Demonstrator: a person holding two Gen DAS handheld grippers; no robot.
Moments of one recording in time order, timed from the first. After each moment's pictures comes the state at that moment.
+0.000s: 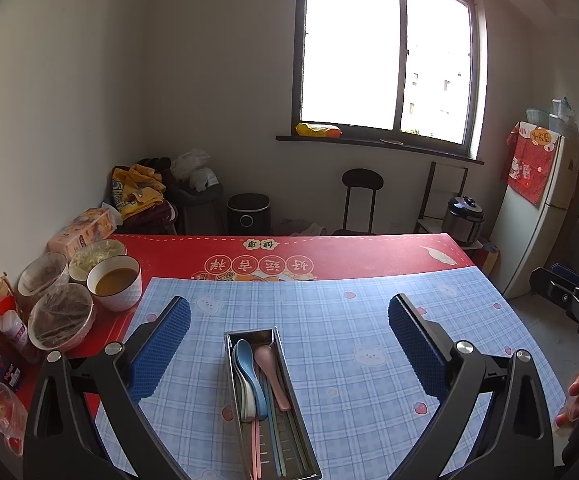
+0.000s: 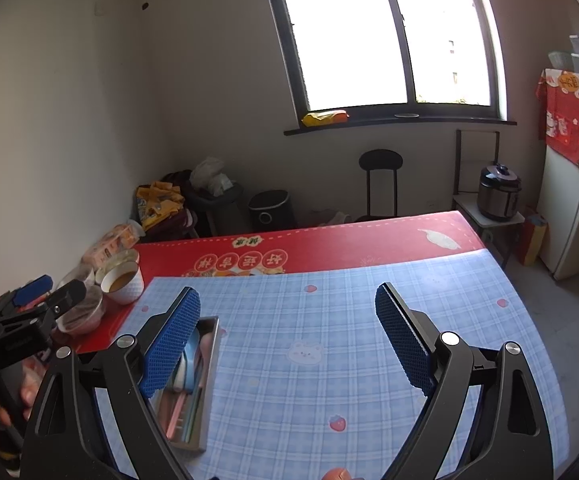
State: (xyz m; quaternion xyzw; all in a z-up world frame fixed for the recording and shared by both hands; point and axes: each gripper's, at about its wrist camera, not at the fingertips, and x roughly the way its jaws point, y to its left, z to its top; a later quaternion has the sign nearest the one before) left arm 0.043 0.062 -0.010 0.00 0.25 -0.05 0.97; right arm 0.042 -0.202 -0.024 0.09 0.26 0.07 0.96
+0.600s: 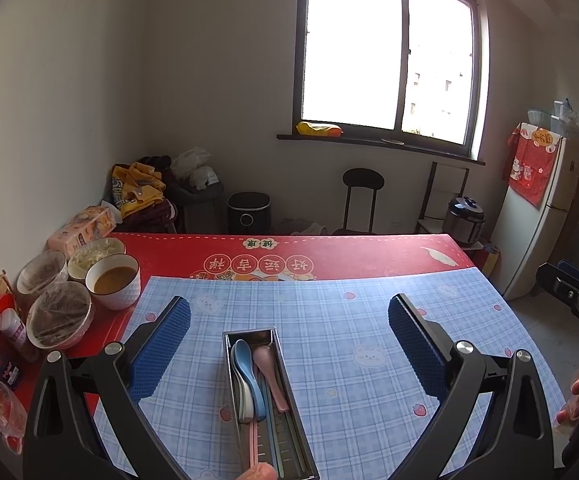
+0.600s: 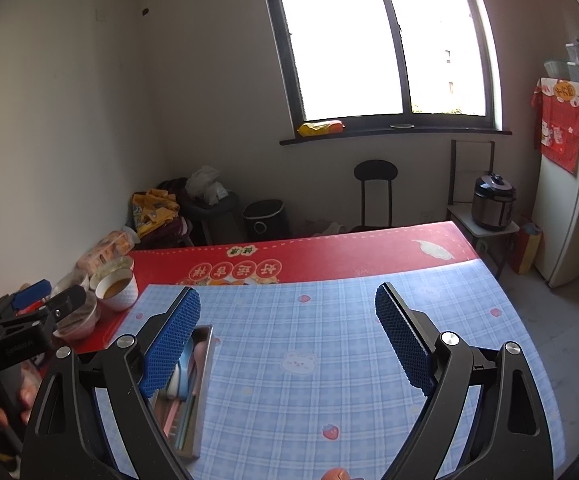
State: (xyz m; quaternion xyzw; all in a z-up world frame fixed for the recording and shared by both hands) left arm 0.046 0.059 -0.010 0.00 0.25 -0.05 0.97; right arm 0.039 -0.204 -0.021 0.08 0.25 0.06 0.96
